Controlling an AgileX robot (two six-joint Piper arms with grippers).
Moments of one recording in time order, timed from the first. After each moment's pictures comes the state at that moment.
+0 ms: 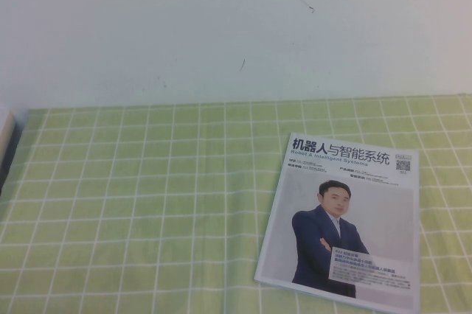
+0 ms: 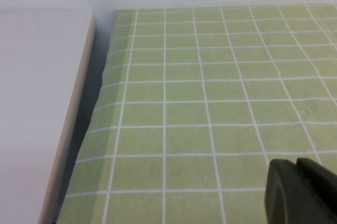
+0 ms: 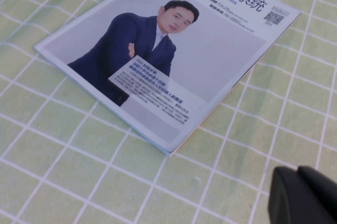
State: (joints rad) right arm 0.22 0.31 -0.39 0.16 0.82 -0.30; left arm 0.00 -0.02 0.01 -0.02 0.38 -0.05
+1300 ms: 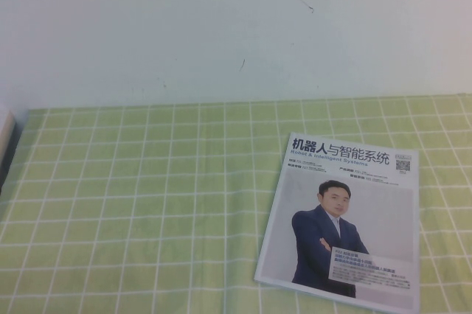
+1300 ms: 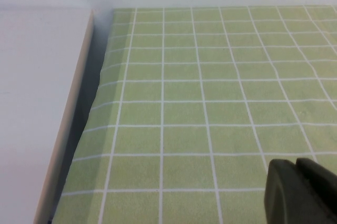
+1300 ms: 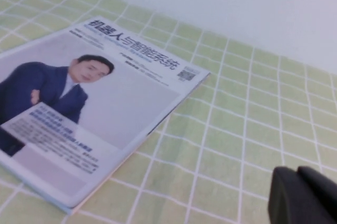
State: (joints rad) right arm 0.14 -0.01 -0.07 0.03 0.49 -0.30; left arm 0.00 -0.02 0.01 -0.02 0.38 -0.06
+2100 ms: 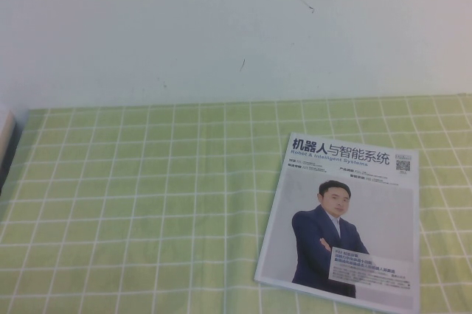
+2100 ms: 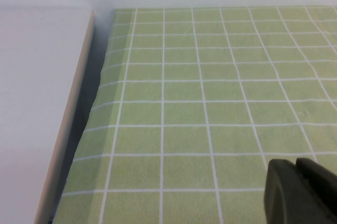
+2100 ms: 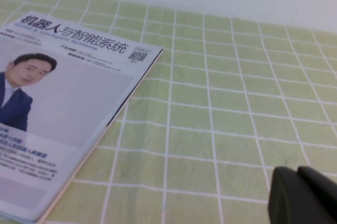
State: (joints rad) right arm 0.00 -0.01 0.02 -0.01 0.41 -0.14; left arm 0.00 -0.02 0.01 -0.02 0.38 -0.06
